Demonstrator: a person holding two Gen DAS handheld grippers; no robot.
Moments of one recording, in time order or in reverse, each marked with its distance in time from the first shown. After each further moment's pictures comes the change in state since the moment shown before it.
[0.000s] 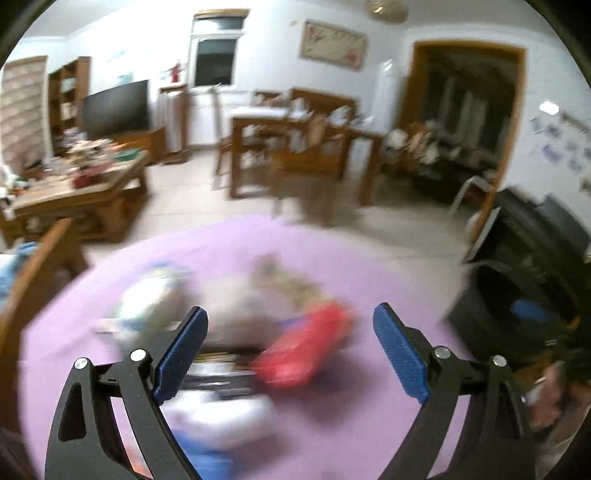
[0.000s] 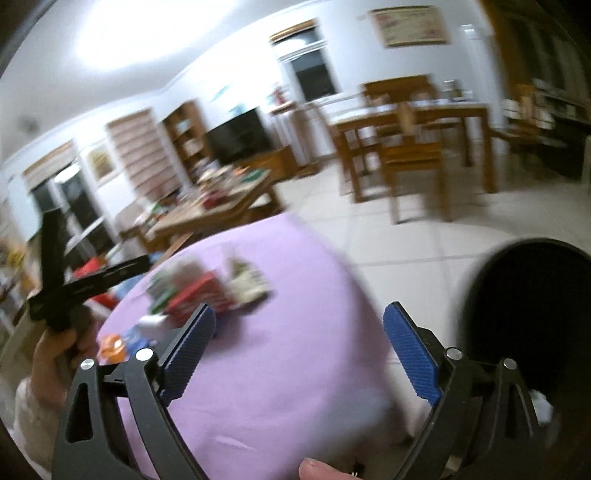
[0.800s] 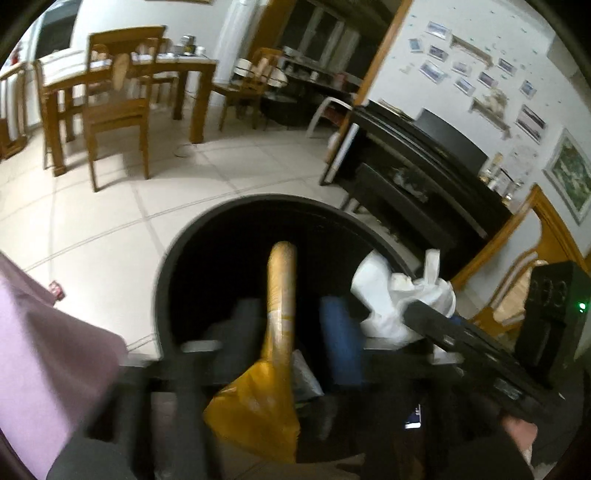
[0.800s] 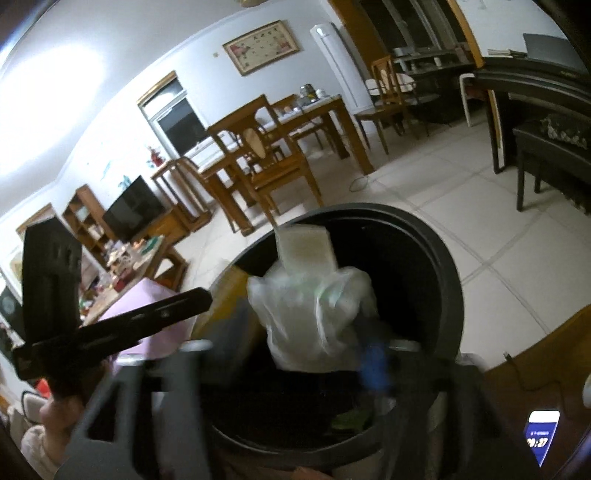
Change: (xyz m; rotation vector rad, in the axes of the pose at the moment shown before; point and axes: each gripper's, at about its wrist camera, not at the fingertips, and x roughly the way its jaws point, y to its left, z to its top) left arm 0.118 -0.354 -0.007 0.205 0.209 -0.566; right arm -0.155 -0.242 -0.073 0.408 -0.182 -0.341
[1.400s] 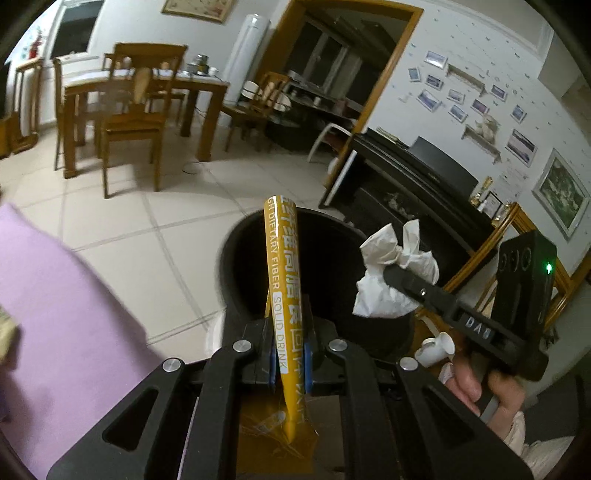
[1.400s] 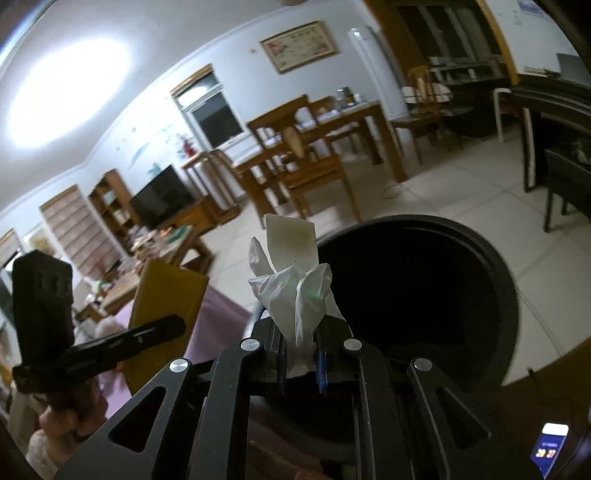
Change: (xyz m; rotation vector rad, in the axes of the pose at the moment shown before) left arm -0.054 0.026 -0.021 -0.031 -0.063 -0.053; right arm -0.010 0.042 0.002 -0.085 0.005 0.091
